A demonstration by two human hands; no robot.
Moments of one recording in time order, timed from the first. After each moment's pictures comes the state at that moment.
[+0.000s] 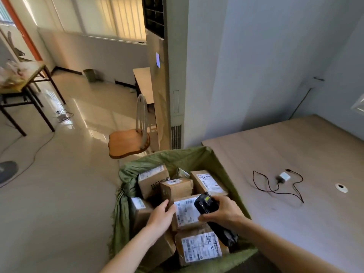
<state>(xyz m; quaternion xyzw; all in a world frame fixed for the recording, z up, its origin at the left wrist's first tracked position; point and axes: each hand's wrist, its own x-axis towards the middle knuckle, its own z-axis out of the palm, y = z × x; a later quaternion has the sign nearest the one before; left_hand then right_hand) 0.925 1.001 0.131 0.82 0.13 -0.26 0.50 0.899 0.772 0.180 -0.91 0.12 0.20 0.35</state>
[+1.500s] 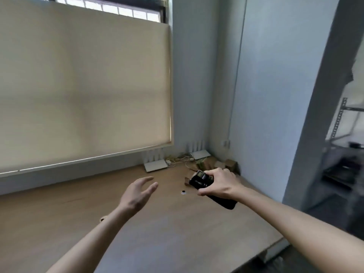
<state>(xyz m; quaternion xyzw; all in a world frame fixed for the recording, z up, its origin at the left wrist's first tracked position) 0.267 0.390 0.398 0.57 -0.72 -0.25 0.31 -0.017 0.449 0.451 -0.65 0.72 -0.19 0.13</state>
